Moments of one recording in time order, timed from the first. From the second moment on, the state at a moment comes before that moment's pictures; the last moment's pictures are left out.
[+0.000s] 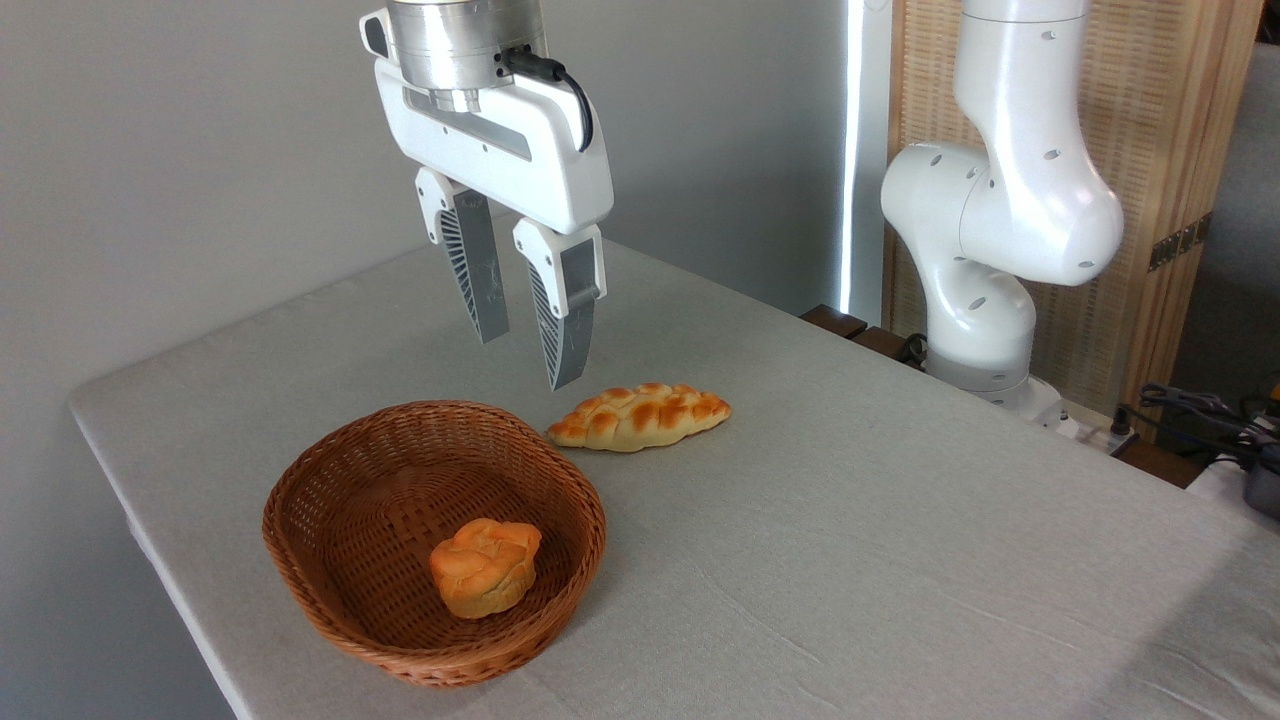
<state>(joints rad) -0.03 -0.07 0.00 -1.69 -0.06 1.65 0.73</state>
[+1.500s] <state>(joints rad) -0.18 -0.23 -0.06 -2.17 -0.07 1.76 0.87</state>
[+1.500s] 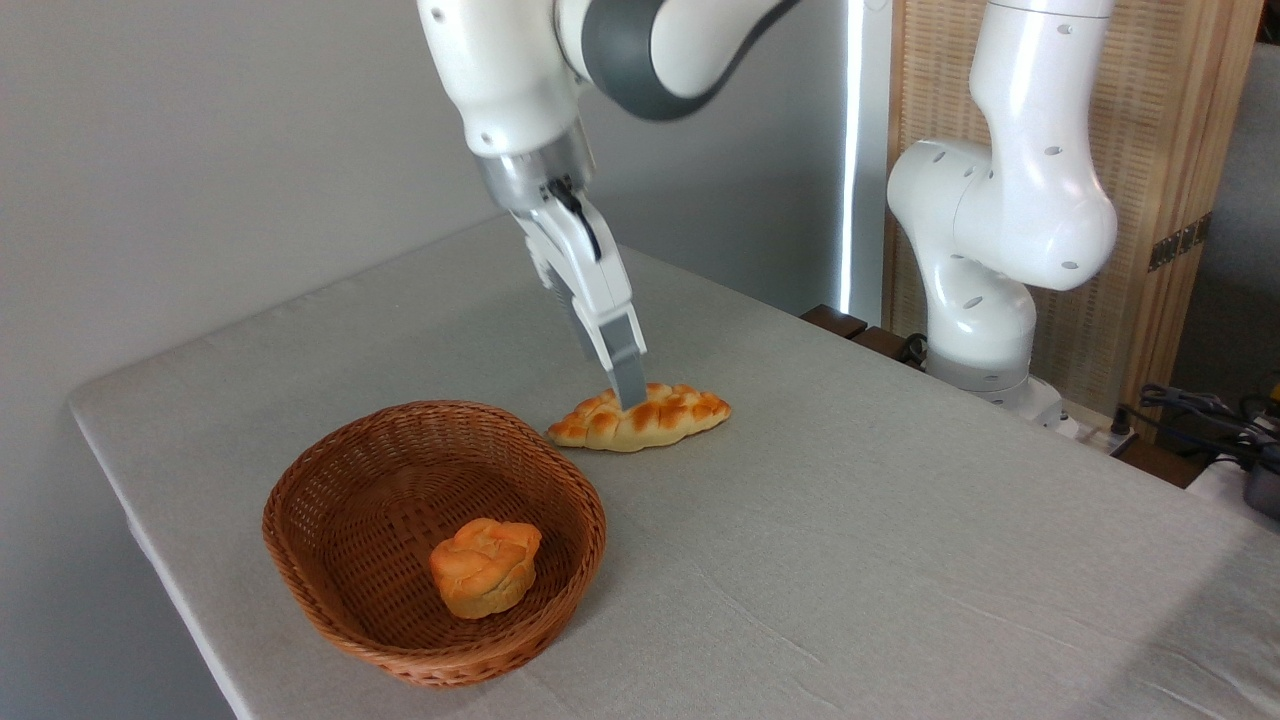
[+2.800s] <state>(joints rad) -0.18 -0.24 -0.08 -2.36 -0.14 1.90 1.05</state>
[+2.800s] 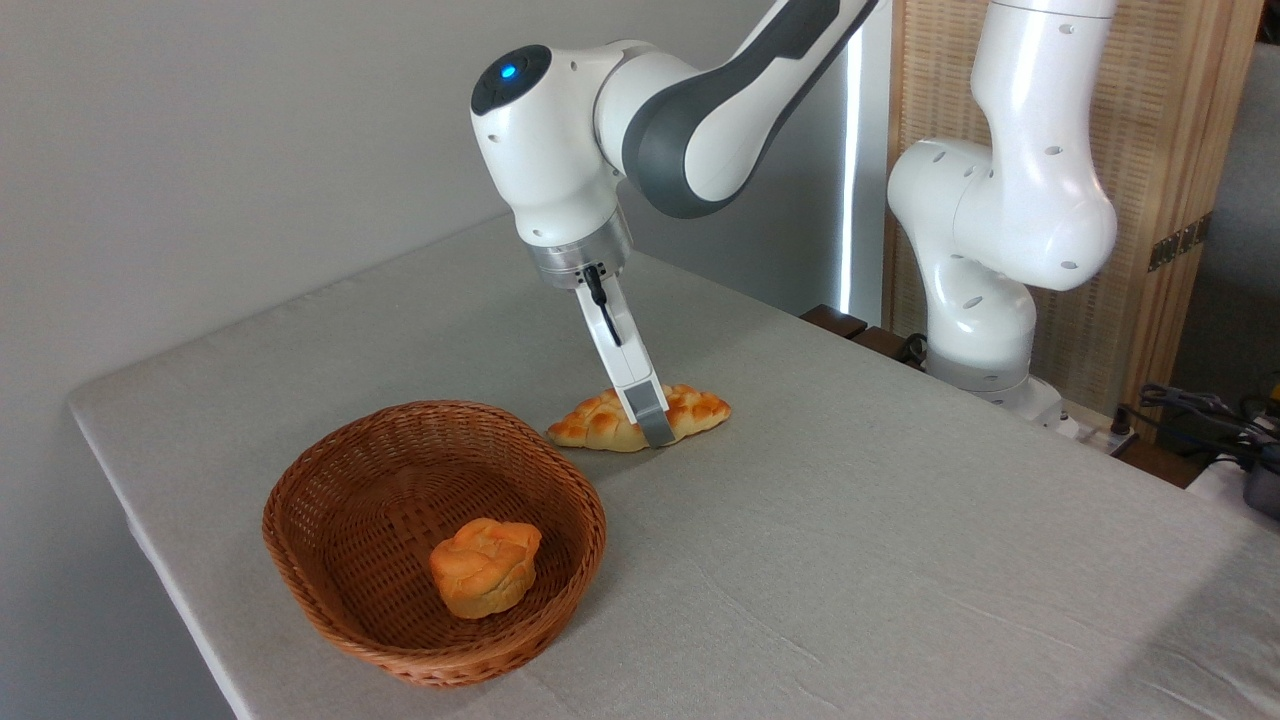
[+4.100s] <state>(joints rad) -0.18 -0.24 -0.08 -2.36 -0.14 1.91 1.00</state>
